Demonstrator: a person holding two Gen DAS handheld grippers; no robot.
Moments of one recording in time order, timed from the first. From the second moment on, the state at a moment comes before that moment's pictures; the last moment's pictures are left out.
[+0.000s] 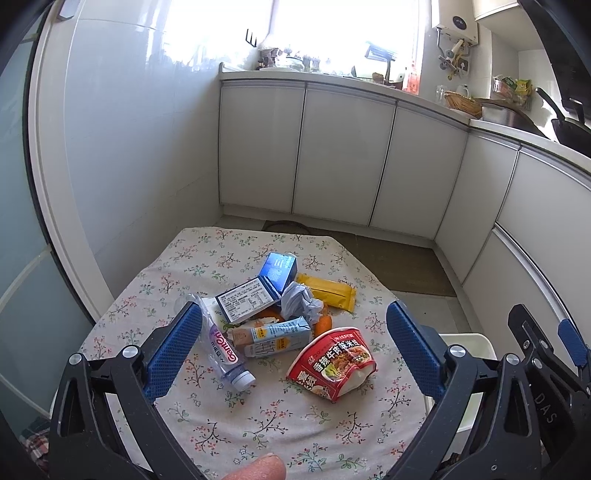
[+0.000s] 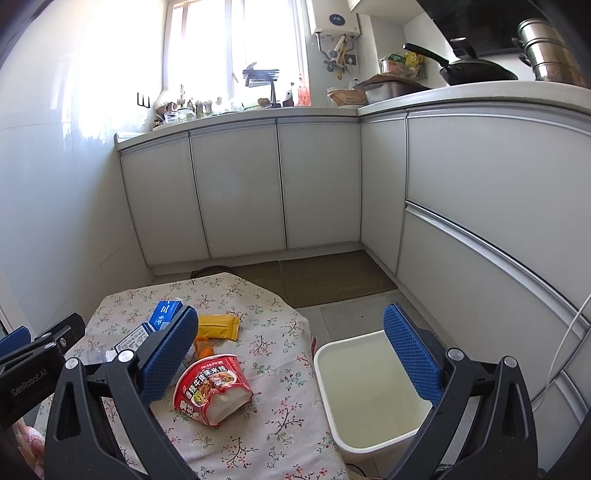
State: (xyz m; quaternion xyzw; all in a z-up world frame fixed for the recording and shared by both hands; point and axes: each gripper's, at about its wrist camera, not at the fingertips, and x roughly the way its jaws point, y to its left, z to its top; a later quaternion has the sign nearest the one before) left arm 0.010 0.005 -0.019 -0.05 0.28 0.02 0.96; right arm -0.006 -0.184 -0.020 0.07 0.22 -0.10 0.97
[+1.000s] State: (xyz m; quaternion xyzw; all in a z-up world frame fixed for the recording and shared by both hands) left arm 0.167 0.065 -0.088 -0.14 0.47 -0.05 0.87; right arm 0.121 -0.218 -0.077 0.16 0.42 -0.06 0.89
